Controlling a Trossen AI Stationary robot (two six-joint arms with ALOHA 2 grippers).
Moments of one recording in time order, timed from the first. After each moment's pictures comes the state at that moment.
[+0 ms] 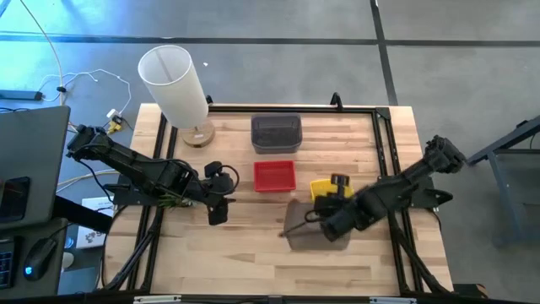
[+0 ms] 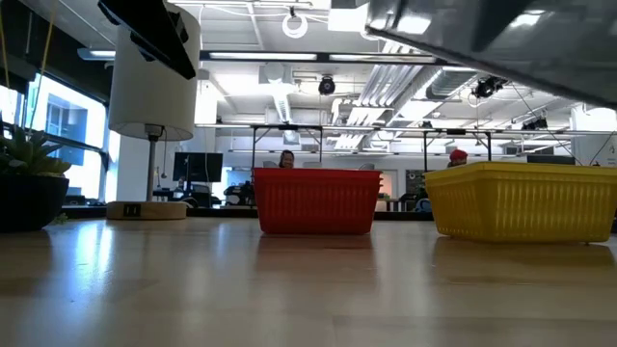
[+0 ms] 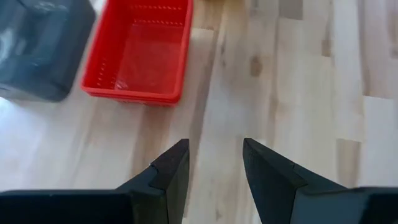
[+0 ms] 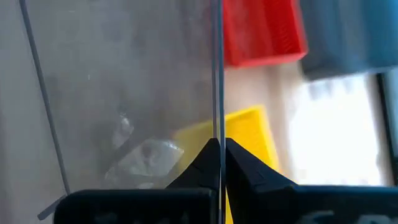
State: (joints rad) left arm -0.24 1.26 0.99 -0.71 -0.34 -0.43; right arm 0.54 1.56 1.42 -1.23 0.49 0.57
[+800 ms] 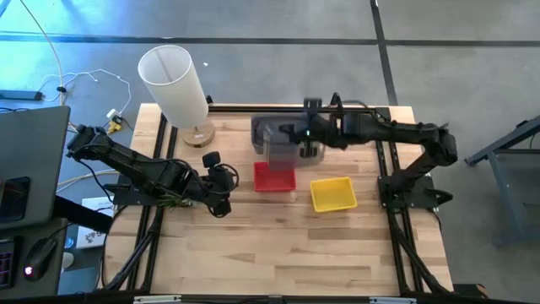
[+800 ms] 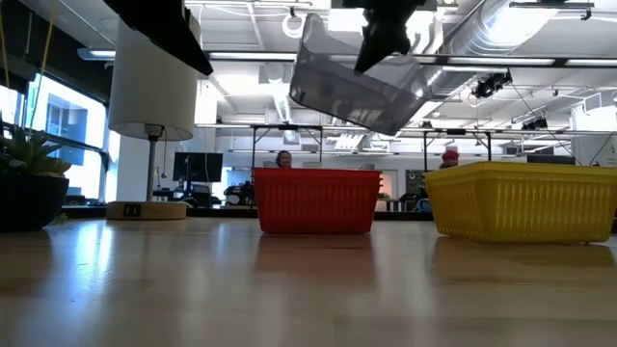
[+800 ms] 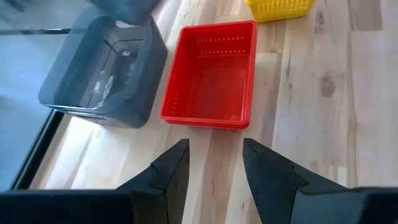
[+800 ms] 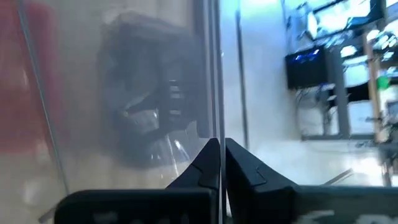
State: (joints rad) left arm -0.24 1.26 0.99 -0.70 -0.61 -0.30; right arm -0.13 1.56 1.52 -0.82 0.58 -0.48
